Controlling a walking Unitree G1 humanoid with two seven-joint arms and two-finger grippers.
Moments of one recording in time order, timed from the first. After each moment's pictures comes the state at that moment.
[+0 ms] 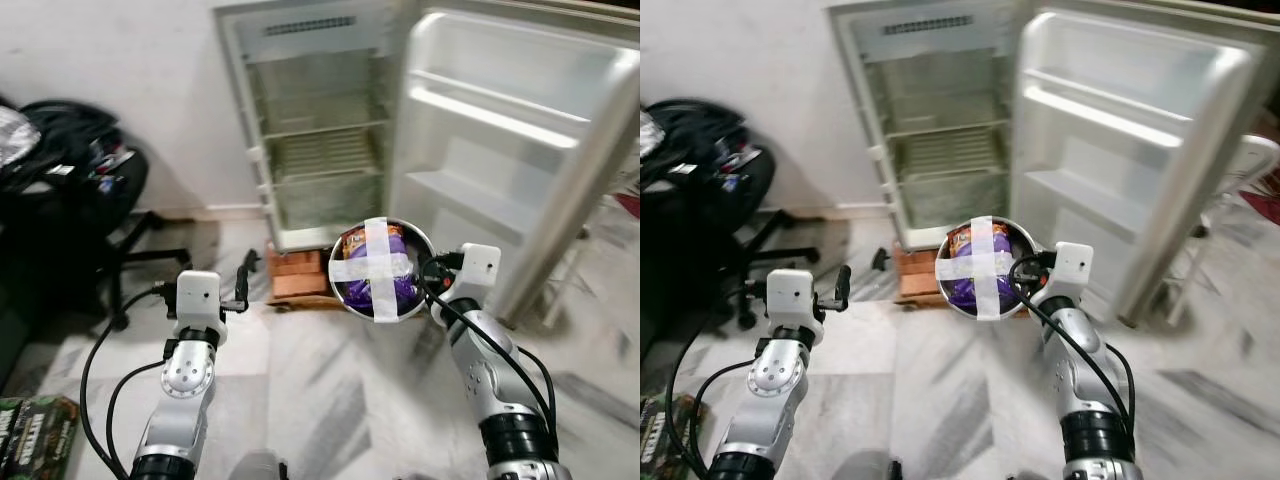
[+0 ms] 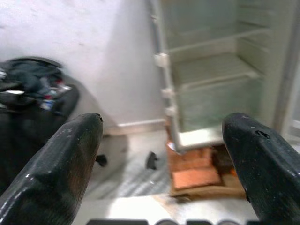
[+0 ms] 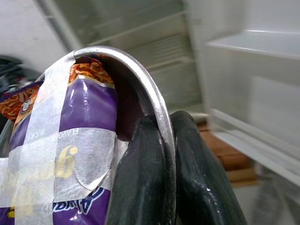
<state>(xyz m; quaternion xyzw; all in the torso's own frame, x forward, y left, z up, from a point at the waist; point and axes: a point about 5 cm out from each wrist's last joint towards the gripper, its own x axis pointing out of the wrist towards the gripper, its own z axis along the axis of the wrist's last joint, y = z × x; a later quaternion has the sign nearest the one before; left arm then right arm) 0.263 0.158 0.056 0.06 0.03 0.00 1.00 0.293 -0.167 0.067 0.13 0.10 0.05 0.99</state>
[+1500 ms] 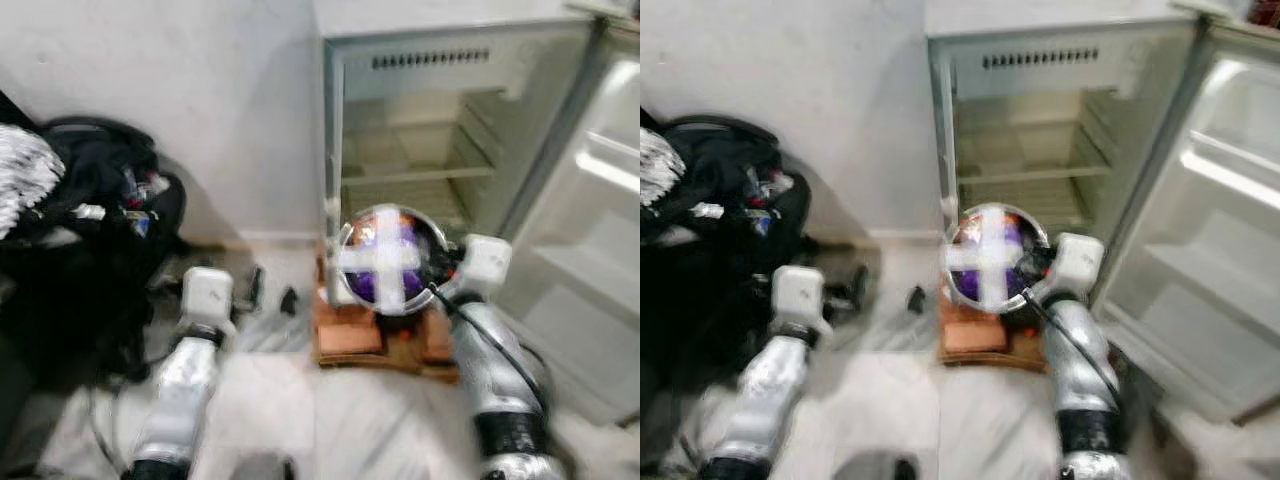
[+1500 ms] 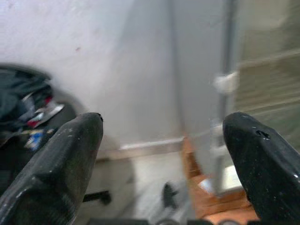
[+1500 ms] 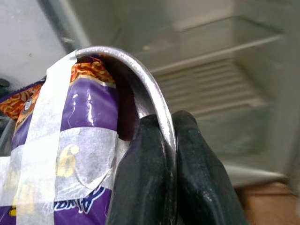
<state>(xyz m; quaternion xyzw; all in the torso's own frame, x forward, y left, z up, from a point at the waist) 0.255 0.156 0.051 0.05 0.04 -0.04 1.00 0.298 -0.157 0.076 0.12 0.07 0.03 0.99</state>
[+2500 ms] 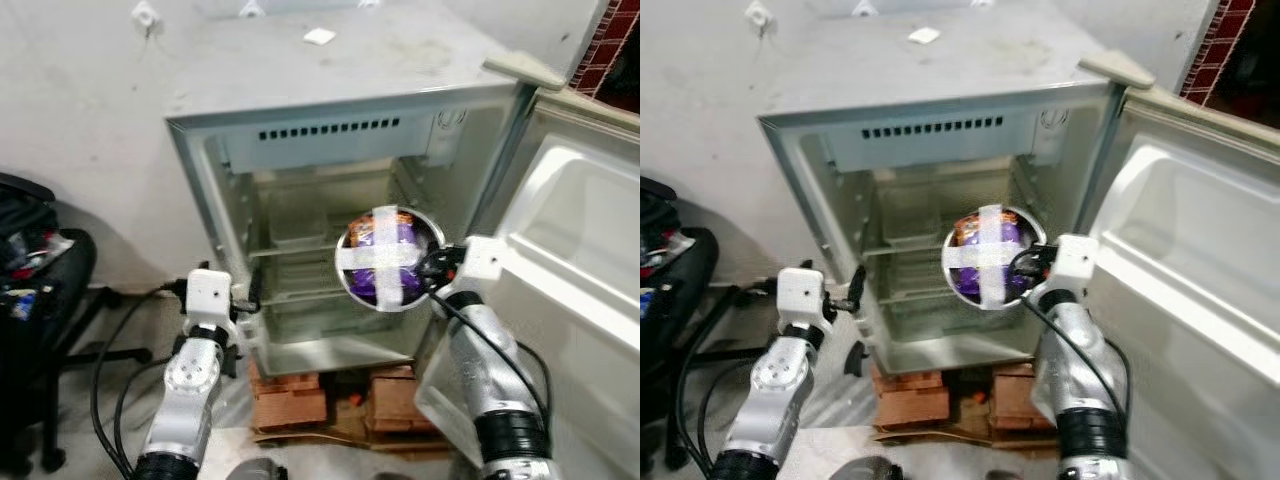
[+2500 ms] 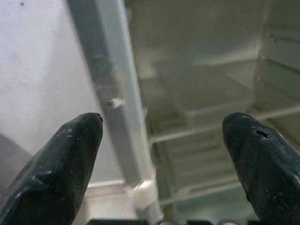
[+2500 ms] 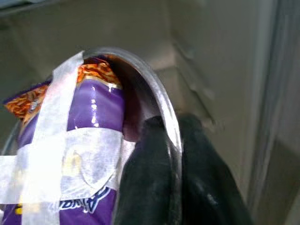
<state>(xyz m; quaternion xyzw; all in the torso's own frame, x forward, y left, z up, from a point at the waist) 0.263 0.148 0.056 0.04 0.04 -0.03 1.00 0.294 -0.162 0.073 0.10 0.07 0.02 0.99</state>
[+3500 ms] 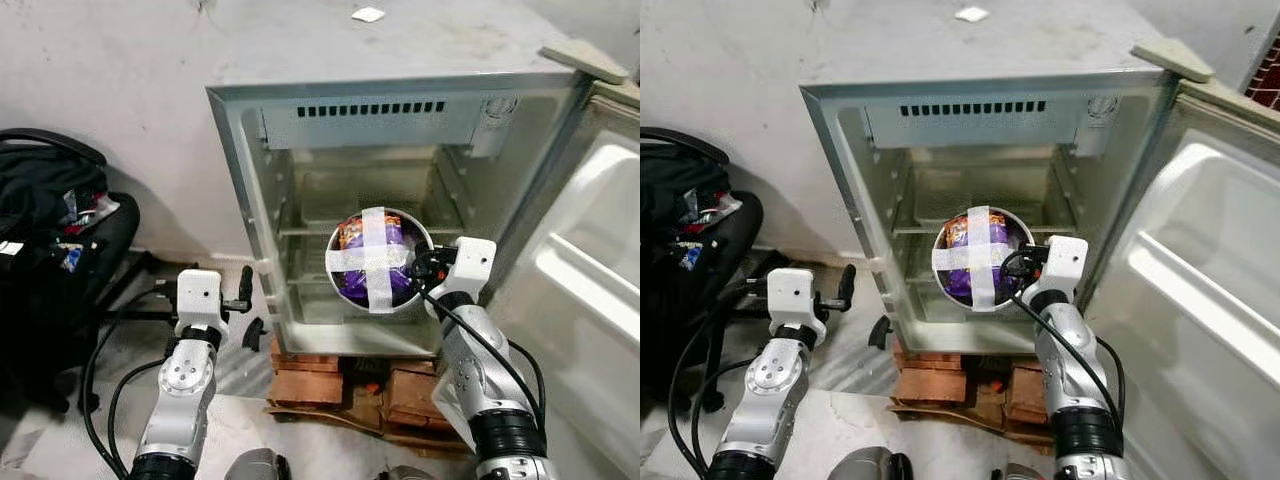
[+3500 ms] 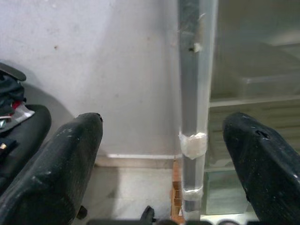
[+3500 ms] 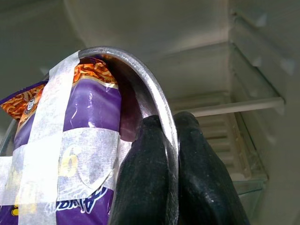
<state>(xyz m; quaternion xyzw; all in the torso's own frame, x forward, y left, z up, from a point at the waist) 0.262 0.154 0.054 0.03 0.04 -0.01 1.00 0.297 -0.161 0.074 0.11 0.07 0.04 0.99</state>
